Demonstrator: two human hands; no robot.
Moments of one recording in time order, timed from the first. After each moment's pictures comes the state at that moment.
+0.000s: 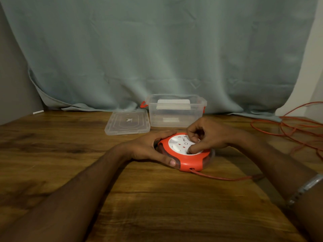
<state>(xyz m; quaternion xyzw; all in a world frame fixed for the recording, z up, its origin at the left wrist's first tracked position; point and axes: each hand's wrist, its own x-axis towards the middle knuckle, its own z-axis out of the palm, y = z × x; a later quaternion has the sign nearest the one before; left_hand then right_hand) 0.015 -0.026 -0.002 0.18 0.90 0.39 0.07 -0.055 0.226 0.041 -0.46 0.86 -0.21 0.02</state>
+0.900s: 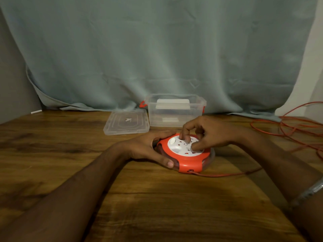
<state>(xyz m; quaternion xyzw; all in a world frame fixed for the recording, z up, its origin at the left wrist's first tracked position) 0.008 -0.031 -0.003 0.20 0.90 0.38 0.10 -0.053 0.225 0.050 -0.47 0.86 -0.19 0.04</state>
